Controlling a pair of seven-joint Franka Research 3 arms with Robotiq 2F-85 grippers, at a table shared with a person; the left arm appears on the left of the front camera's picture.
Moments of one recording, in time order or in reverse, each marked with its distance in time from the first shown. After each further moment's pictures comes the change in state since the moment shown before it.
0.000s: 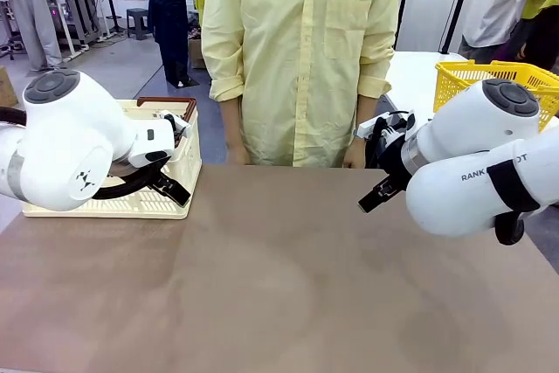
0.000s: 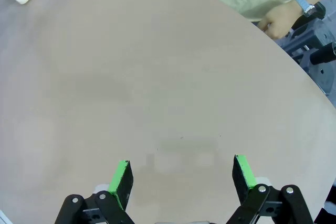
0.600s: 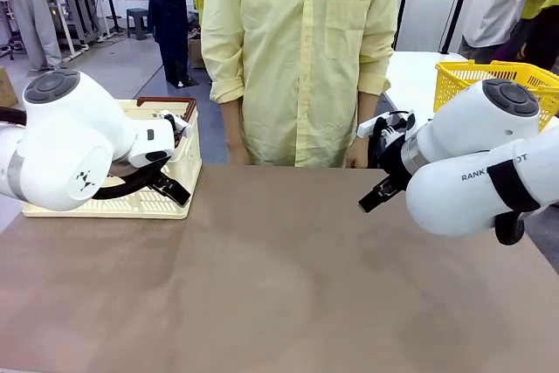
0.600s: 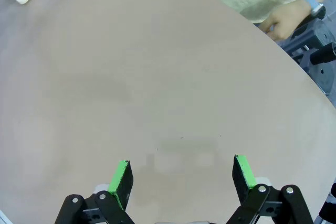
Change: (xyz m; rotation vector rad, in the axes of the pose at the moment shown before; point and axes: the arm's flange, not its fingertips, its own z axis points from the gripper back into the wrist) left arm 0.000 0.000 0.000 0.000 0.000 0.000; right arm 0.000 0.000 0.000 0.000 0.000 0.000
